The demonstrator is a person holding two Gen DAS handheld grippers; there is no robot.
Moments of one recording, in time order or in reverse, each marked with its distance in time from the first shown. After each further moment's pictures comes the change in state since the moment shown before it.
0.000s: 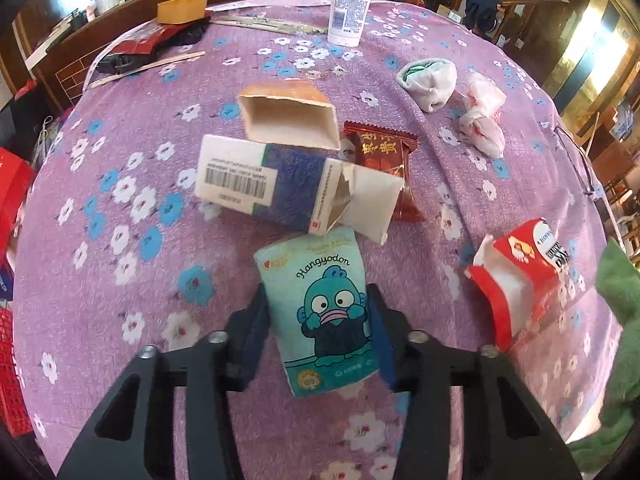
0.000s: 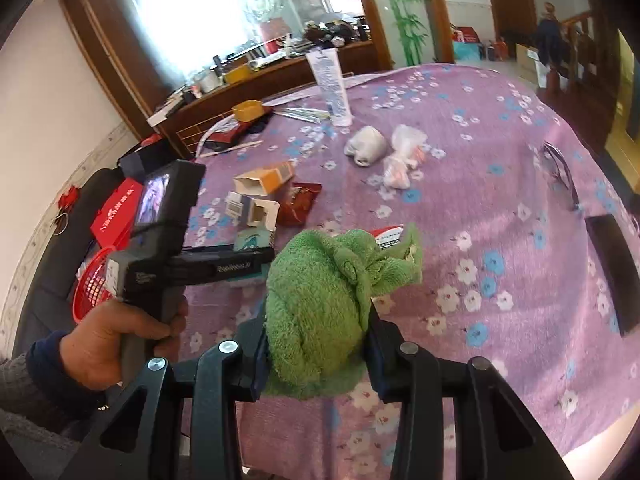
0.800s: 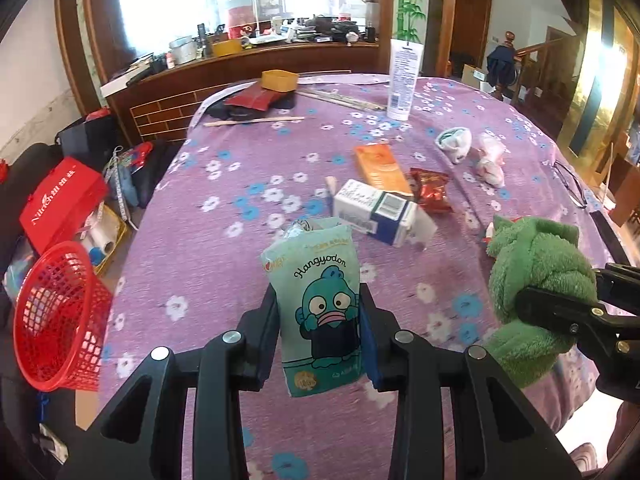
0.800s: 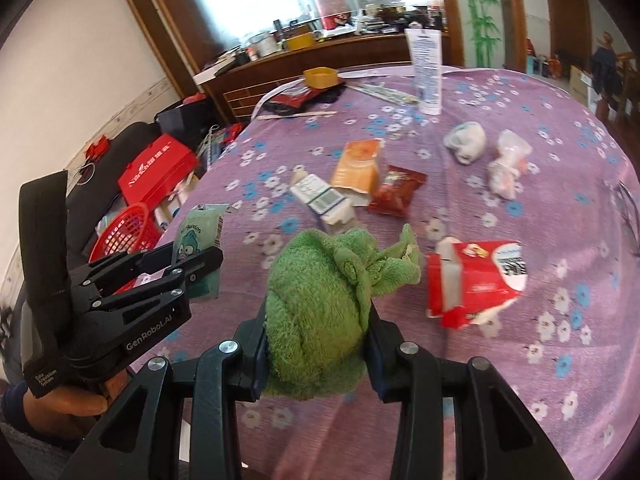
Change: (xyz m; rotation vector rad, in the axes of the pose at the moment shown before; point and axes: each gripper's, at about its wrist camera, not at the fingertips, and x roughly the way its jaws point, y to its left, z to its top) left arm -0.117 0.051 -0.079 -0.030 -0.266 0.162; right arm 0.055 0.083 0.002 -0.157 0.077 0.096
